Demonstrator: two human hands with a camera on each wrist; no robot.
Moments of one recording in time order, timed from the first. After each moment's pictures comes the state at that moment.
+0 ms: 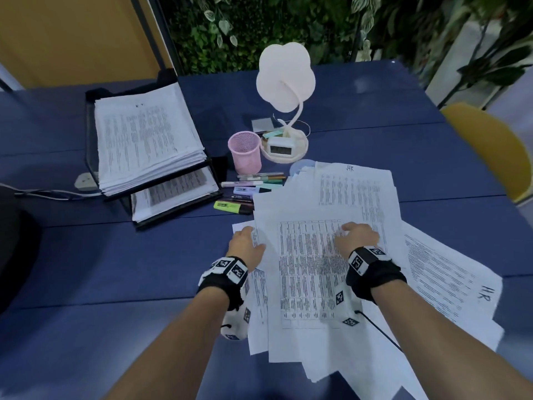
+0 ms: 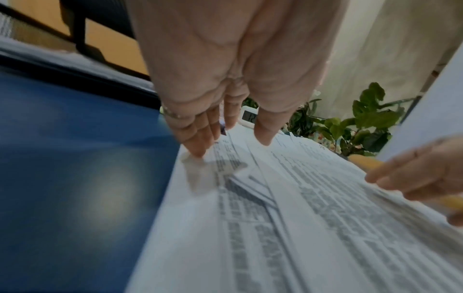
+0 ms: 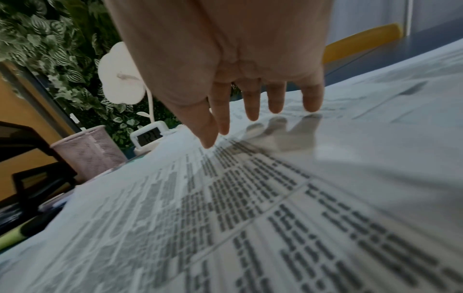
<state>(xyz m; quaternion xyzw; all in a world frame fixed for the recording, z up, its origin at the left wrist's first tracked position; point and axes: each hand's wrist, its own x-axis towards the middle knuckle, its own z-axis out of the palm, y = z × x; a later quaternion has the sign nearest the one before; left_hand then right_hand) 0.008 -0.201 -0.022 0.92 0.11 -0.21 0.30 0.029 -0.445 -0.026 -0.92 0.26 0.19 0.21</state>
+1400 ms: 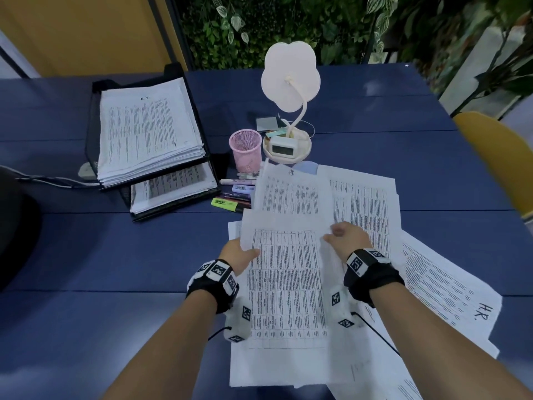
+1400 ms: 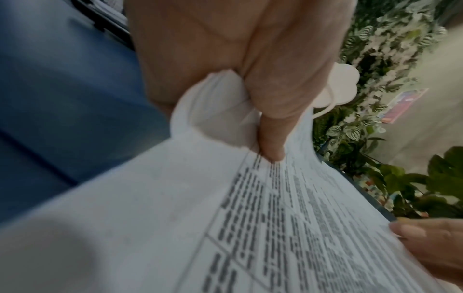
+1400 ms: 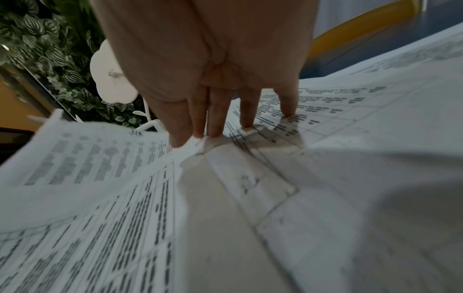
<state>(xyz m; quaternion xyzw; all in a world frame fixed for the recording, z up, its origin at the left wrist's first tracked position) -0.009 -0.205 -0.014 0.84 0.19 -0.23 0.46 0.030 -0.460 -0.019 -0.91 0.15 0.16 0.35</state>
